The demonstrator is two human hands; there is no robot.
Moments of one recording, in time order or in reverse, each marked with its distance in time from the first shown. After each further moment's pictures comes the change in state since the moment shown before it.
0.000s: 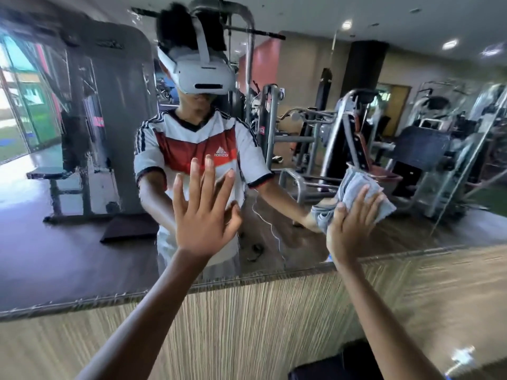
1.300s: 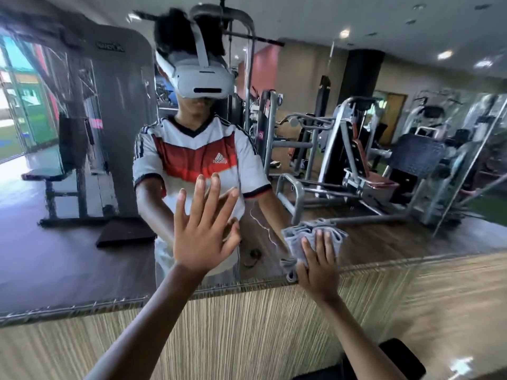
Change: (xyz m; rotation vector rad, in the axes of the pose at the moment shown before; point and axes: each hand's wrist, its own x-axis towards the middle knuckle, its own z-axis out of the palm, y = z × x) left_hand -0.026 -0.003 0.000 0.016 -0.001 0.077; right_hand -0.087 0.037 0.024 -0.058 -0.079 -0.622
